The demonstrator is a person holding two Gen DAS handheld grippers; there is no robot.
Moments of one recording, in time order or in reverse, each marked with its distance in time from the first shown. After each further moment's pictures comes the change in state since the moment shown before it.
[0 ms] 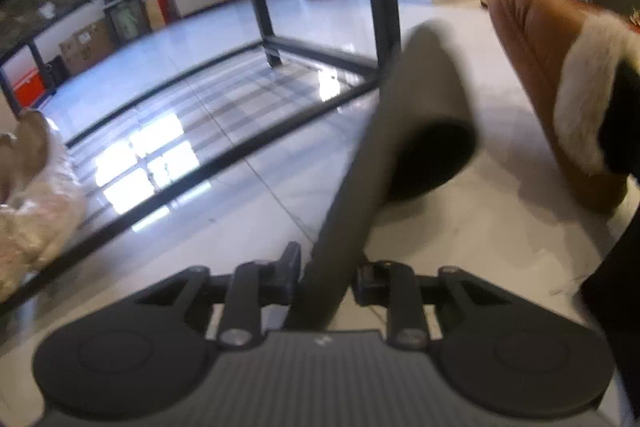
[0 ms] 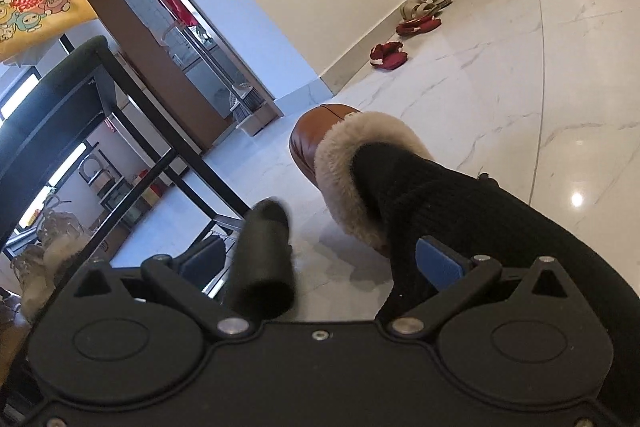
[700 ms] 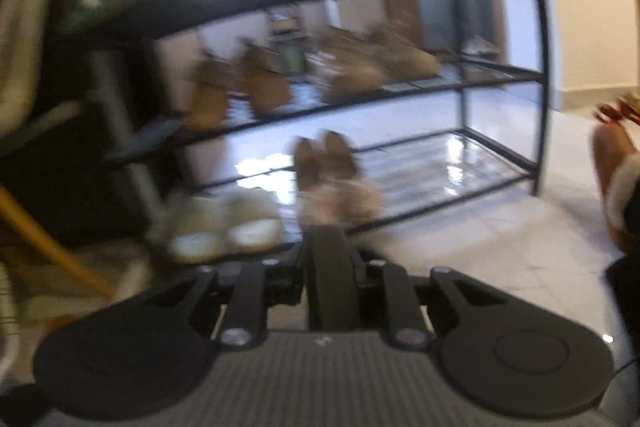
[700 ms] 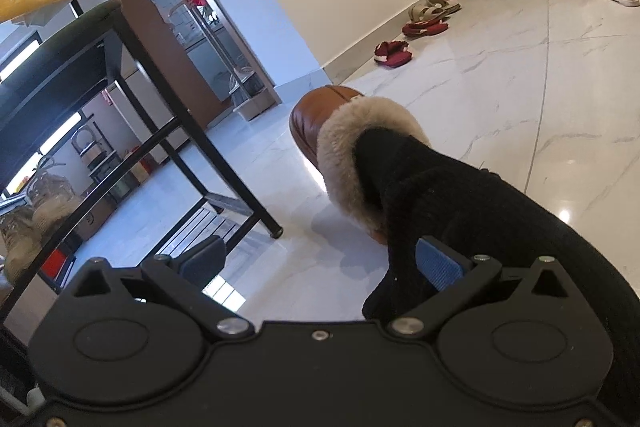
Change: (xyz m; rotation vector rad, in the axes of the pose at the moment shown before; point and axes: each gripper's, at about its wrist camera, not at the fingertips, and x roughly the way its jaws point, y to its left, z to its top) left arm -0.299 0.163 -0.101 -0.220 -0.196 0.446; right arm -0.009 0.016 -0.016 -0.093 0.033 -0.027
